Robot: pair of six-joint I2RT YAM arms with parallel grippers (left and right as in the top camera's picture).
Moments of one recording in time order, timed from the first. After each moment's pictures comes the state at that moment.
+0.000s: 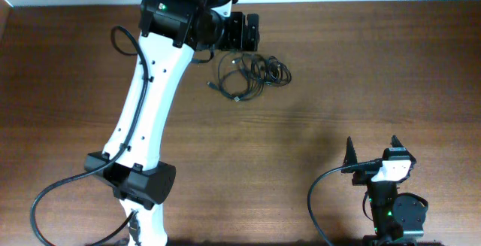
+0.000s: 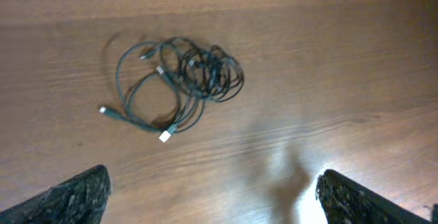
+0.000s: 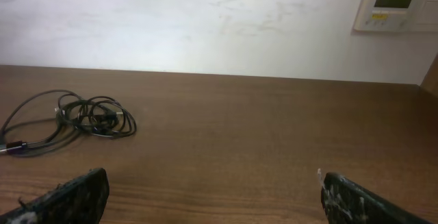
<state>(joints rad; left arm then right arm) -0.37 2.04 2.44 -1.41 0.18 -0.29 0.00 0.01 0.01 -0.07 -0.02 -0.03</state>
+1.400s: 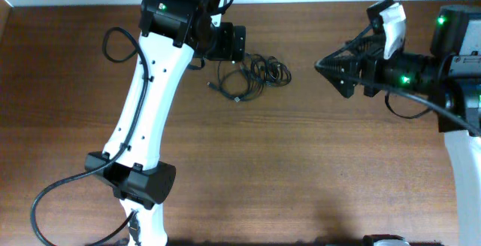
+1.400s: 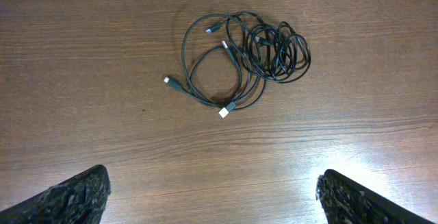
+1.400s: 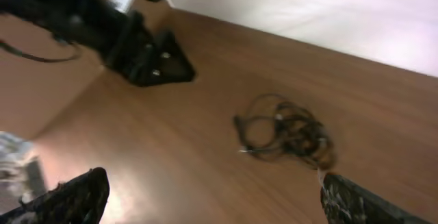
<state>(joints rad) -0.37 2.04 2.43 -1.53 -0.01 -0.29 0.00 1.37 1.64 -0.95 -0.83 -0.13</state>
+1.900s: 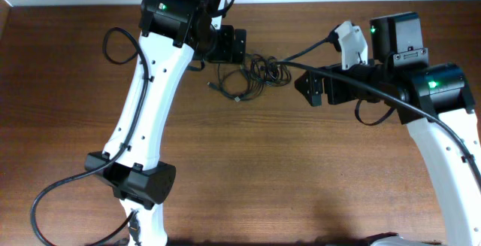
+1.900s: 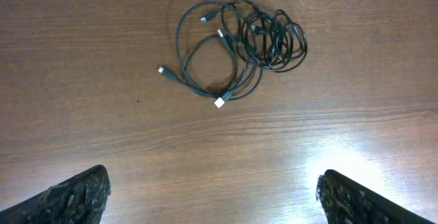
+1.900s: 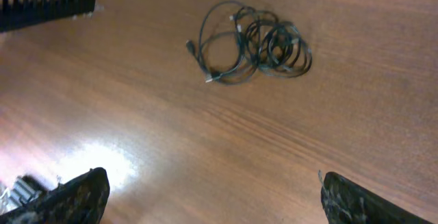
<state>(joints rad) -0.37 2.04 2.43 -1.56 0.02 -0.29 0.22 1.45 1.64 -1.12 -0.39 0.05</state>
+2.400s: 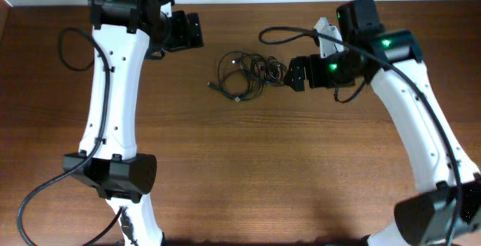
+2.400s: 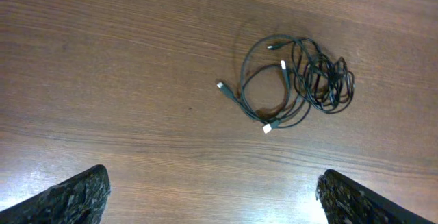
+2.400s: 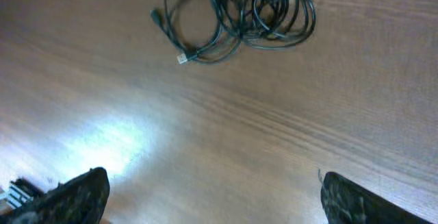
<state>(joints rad) -0.15 2.04 2.43 -1.56 0.03 -0.32 0.23 1.75 1.75 -1.16 -0.37 0.11</state>
